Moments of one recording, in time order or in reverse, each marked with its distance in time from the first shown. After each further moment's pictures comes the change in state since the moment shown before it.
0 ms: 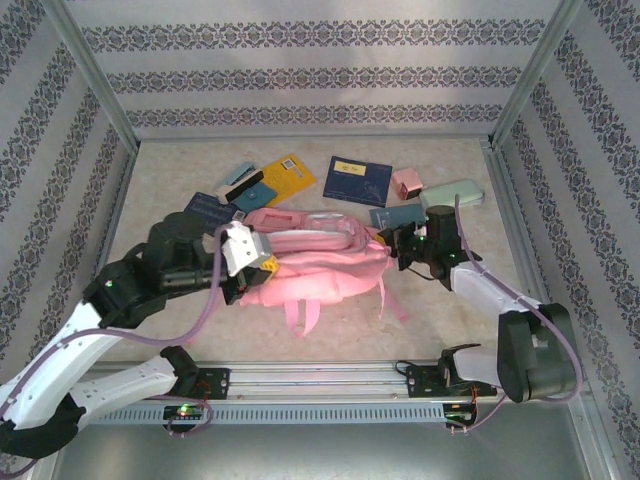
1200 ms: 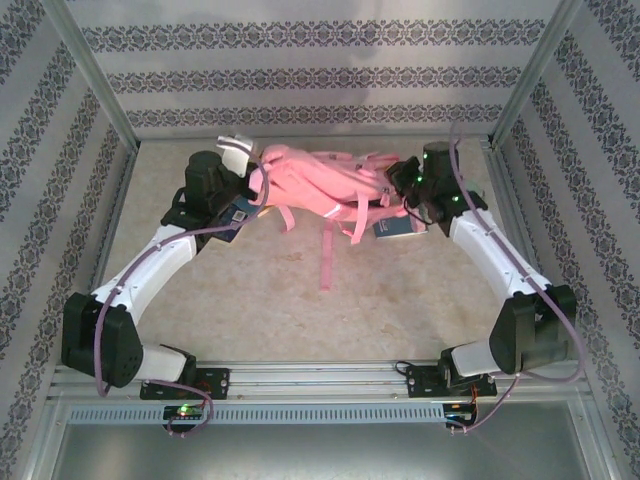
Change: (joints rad) left arm 0.462 0.519 -0.190 0.924 -0.156 -0.252; right arm 0.039 0.139 0.498 -0.262 0.430 -0.468
